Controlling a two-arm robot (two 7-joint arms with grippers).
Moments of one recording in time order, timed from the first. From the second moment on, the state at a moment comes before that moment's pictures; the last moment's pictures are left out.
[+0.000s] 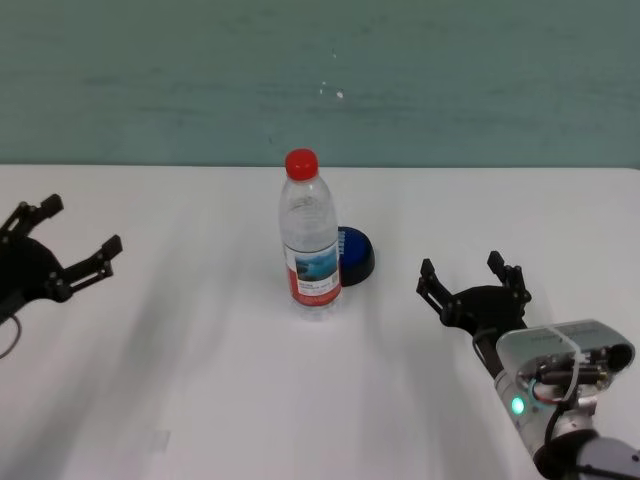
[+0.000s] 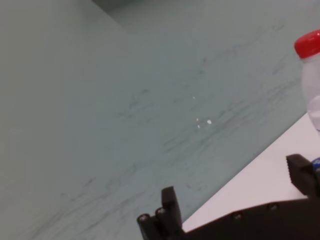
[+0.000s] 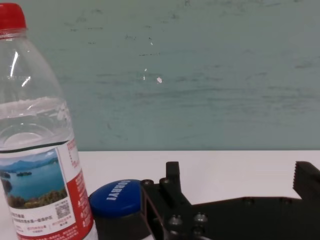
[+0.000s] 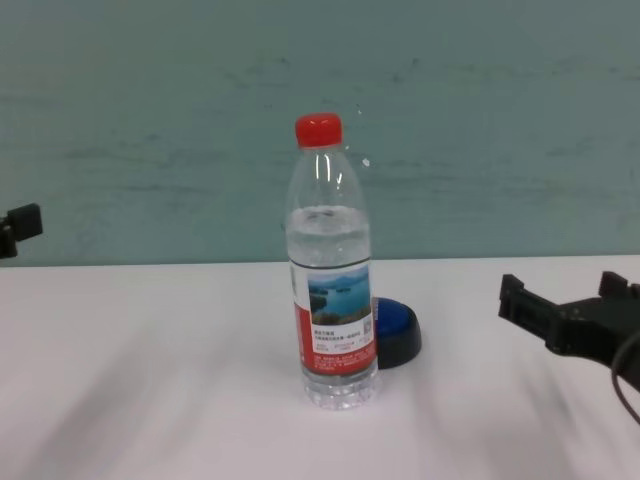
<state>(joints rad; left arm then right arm) -0.01 0.60 0.01 -1.53 -0.21 -0.34 -0.52 -0.06 0.16 -0.26 -1.64 0.19 -0.04 -0.06</state>
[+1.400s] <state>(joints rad) -0.51 0.40 0.34 -1.02 -0.11 -0.41 -0.56 -0.06 0.16 -0.26 -1.64 0.19 -0.04 -0.06</state>
